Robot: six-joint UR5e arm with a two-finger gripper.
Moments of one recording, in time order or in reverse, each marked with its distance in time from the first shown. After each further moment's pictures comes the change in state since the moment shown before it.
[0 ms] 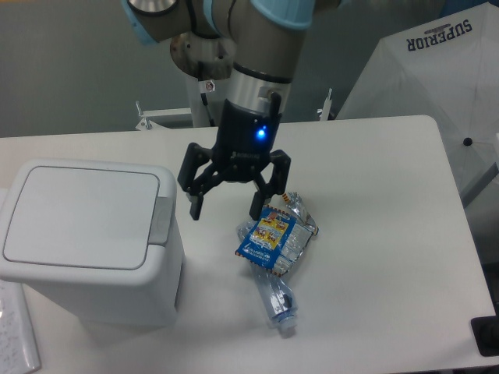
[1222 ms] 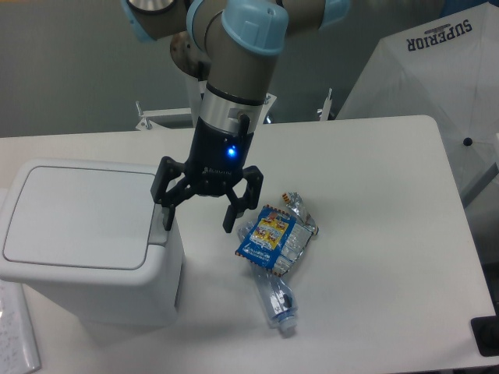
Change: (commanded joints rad) arm -0.032 -0.031 -0.005 0.029 0.002 0.003
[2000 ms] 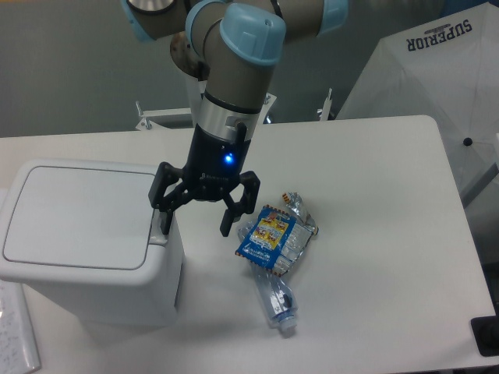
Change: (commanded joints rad) arm -0.008 -0.006 -0.009 0.000 0.002 0.000
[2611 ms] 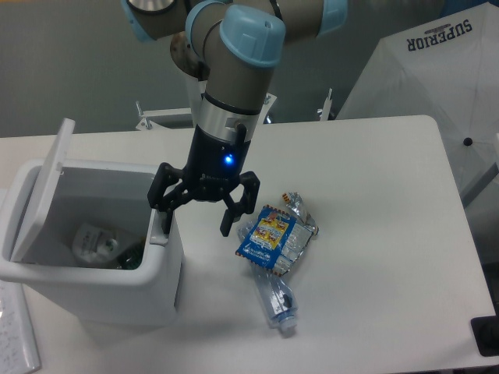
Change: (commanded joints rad) arm 0.003 0.006 0.046 0.000 0.003 0.008
